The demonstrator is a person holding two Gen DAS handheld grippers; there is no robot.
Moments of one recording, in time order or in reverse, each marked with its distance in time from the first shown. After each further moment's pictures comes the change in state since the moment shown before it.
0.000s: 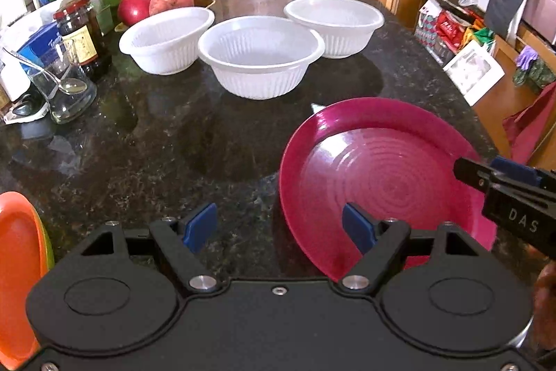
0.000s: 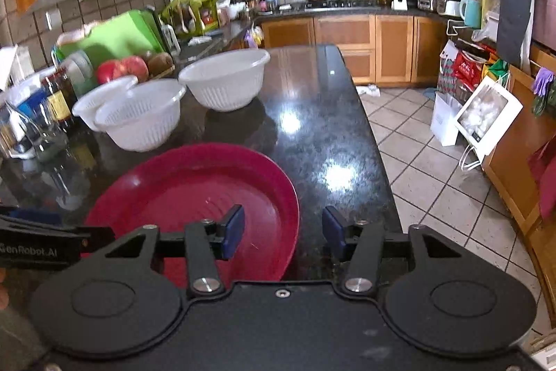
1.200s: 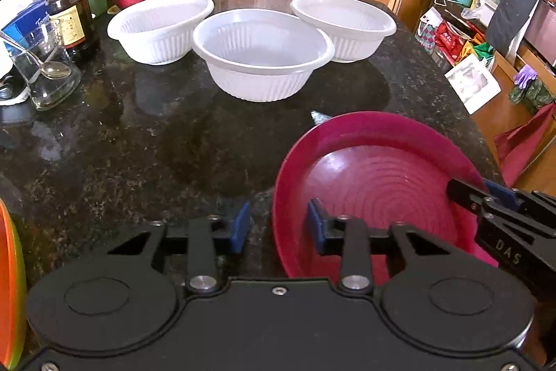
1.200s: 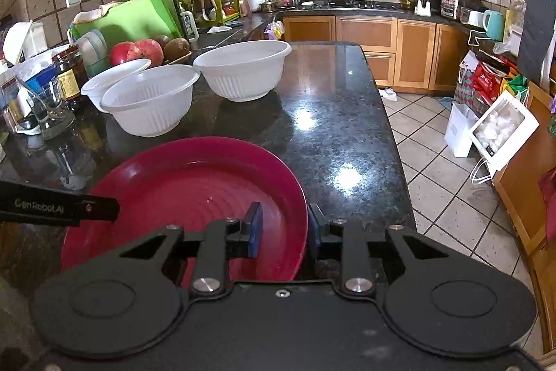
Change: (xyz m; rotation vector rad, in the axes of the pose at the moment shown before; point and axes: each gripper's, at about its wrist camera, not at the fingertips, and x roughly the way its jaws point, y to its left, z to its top) left arm 0.015 0.007 0.009 -0.073 0.012 -0.068; right arm 0.012 0.000 0.007 -0.080 0.011 0.040
